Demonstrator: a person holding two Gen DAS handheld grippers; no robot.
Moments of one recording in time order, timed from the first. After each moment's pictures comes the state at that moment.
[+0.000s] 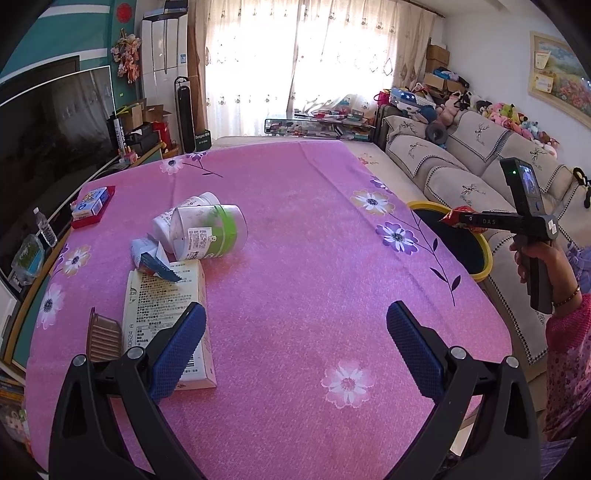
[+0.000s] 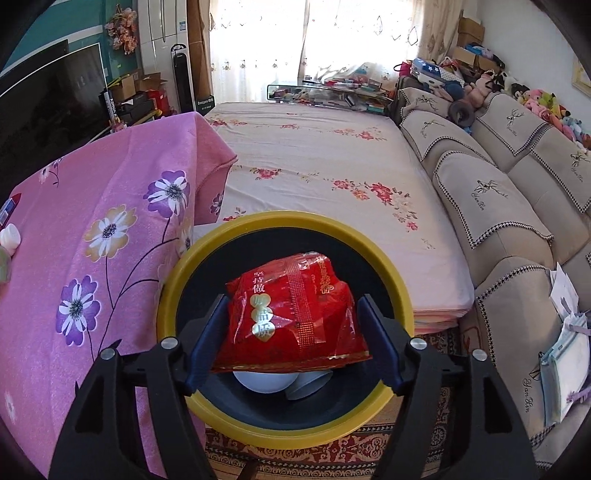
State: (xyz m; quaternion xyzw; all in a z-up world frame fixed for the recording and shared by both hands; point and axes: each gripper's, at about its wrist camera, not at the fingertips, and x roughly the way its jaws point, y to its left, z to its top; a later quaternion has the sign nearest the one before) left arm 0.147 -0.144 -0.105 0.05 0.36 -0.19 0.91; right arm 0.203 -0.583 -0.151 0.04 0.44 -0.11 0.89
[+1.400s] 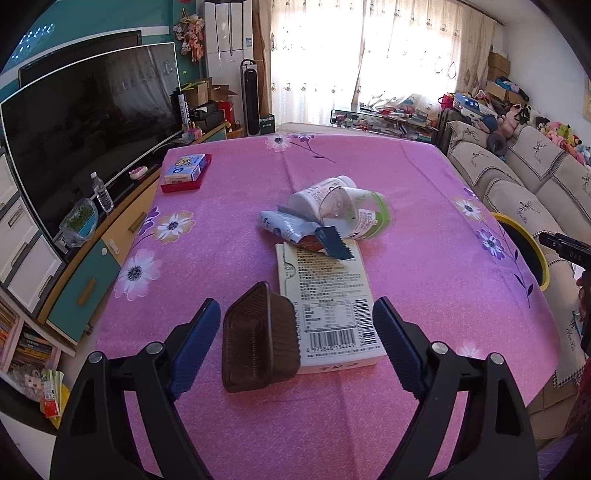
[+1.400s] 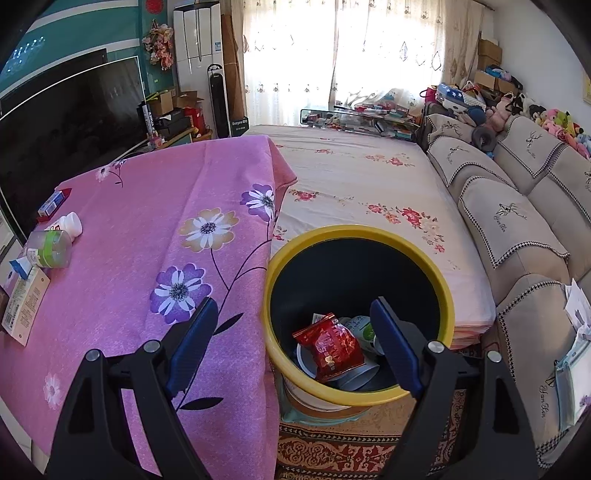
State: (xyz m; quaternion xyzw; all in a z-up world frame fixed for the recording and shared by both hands) left arm 0.166 -0.031 -0.110 0.03 0.39 -0.06 0.92; right arm 0.161 -0.508 -0.118 0.03 0.39 -0.05 0.92
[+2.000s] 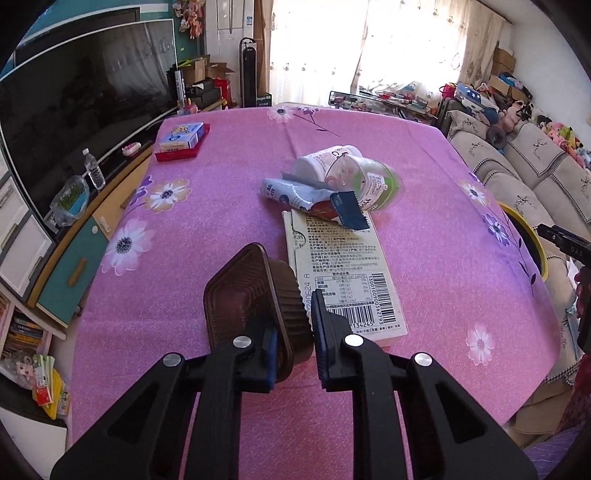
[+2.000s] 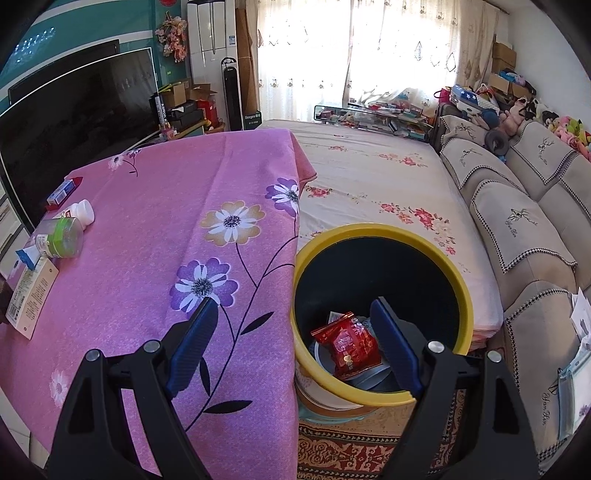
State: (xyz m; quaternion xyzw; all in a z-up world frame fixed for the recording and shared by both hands) left arm 0.169 -0.021 -0.133 0.02 0.42 -0.07 0.90; right arm 0.166 -0.489 -0.122 0.02 0.40 -0.03 0.92
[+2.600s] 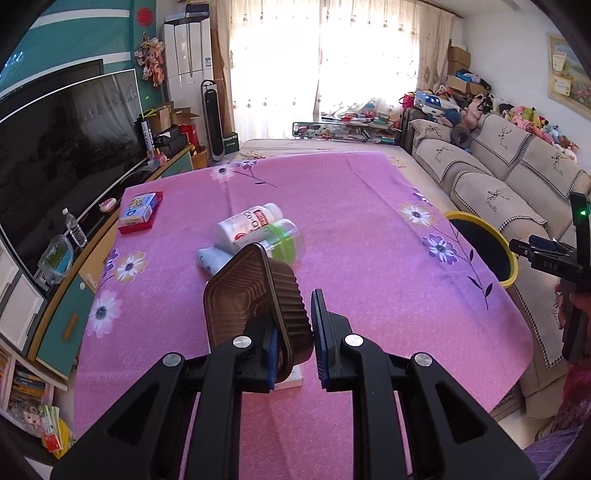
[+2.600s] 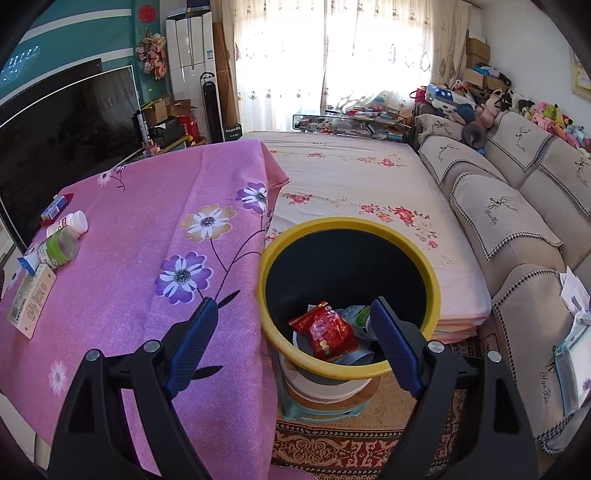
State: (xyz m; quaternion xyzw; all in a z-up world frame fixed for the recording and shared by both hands) left arm 0.155 -0.096 -0.078 0.06 0.36 -0.14 0.92; right arm 0.124 -0.515 -0.113 0.05 0.38 -0.07 0.92
